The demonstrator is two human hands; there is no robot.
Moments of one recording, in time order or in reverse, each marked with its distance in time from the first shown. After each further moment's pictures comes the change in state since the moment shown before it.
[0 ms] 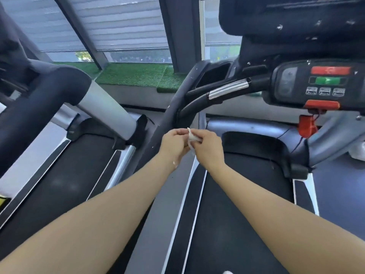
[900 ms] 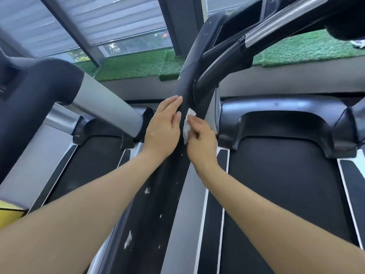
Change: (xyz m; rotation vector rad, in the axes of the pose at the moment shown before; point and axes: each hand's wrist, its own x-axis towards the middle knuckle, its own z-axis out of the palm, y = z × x) left_hand 0.112 -0.047 -0.093 1.000 0.042 0.806; right_hand 0.044 0.050 0.150 0.548 0.184 0.078
